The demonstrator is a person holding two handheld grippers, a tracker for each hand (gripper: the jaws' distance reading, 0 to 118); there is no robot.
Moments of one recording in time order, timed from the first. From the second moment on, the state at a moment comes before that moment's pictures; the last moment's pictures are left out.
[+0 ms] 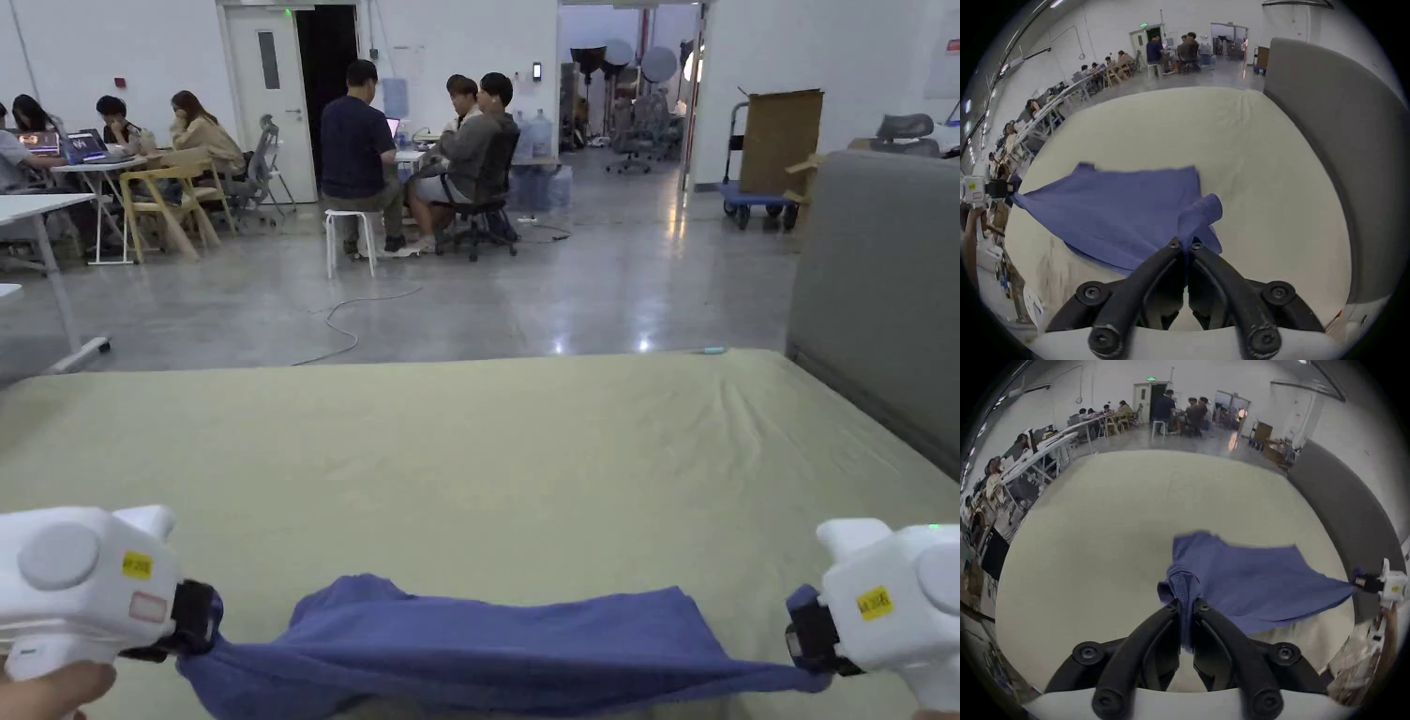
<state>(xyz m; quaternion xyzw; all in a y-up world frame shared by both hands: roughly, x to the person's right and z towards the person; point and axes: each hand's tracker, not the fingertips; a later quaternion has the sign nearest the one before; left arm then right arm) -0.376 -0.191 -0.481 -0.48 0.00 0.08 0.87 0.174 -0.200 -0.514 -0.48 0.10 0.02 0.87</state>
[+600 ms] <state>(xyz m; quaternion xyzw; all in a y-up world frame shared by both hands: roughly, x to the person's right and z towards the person) -0.357 -0.309 -0.216 -0.58 -0.03 0.09 0.81 0.201 -0.327 -0.282 -0.61 0.15 0.08 0.78</state>
